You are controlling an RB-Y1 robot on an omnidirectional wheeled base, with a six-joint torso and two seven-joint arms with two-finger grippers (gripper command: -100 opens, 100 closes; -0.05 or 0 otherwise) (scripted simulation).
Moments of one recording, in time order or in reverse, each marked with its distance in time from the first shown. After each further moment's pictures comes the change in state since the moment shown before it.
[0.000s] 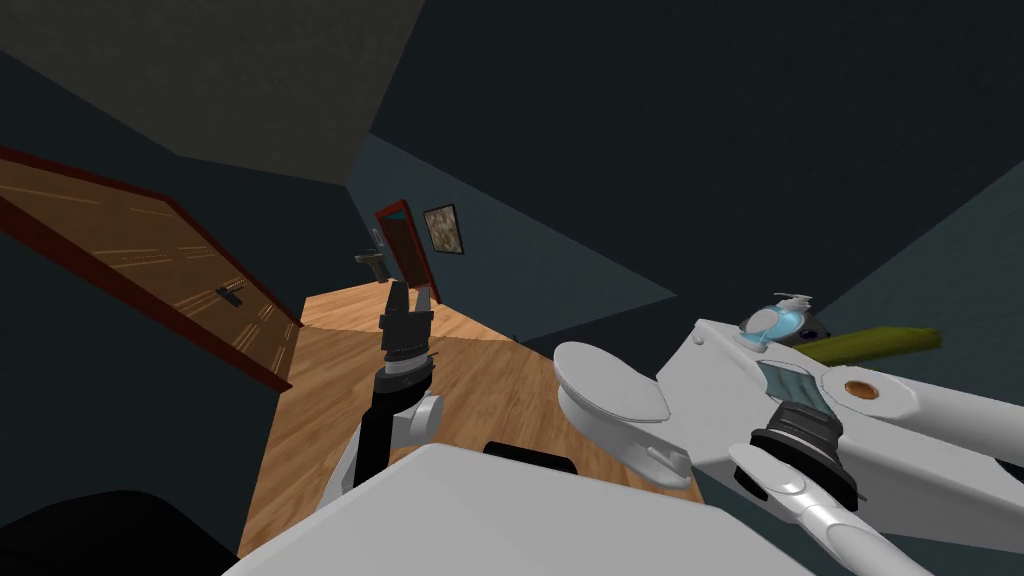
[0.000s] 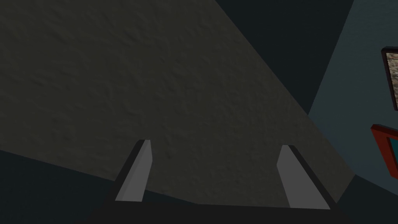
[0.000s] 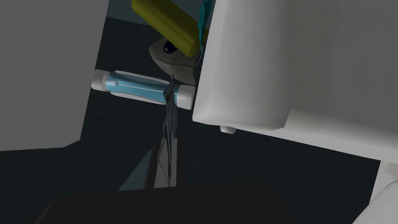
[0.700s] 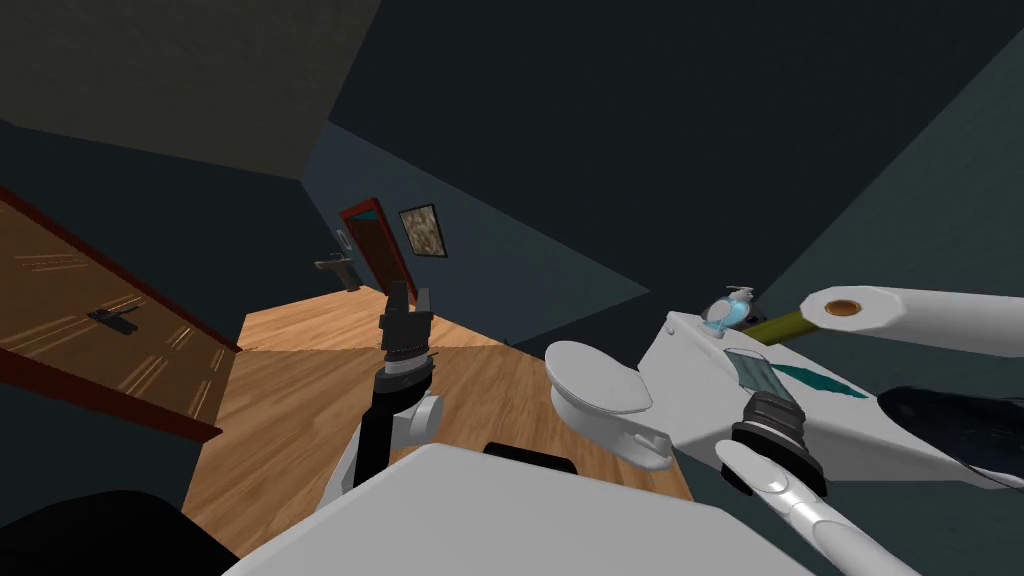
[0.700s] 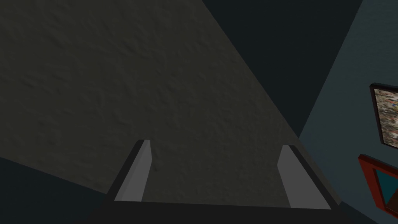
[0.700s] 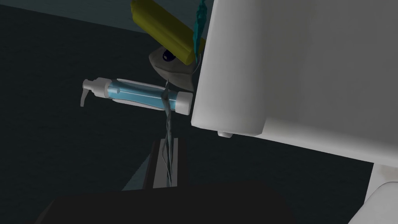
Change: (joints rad) left arm 0.000 0.000 0.000 0.000 0.000 0.000 0.000; right arm 0.018 0.012 0.038 -0.070 0.039 0.007 -0.008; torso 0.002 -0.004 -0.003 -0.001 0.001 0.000
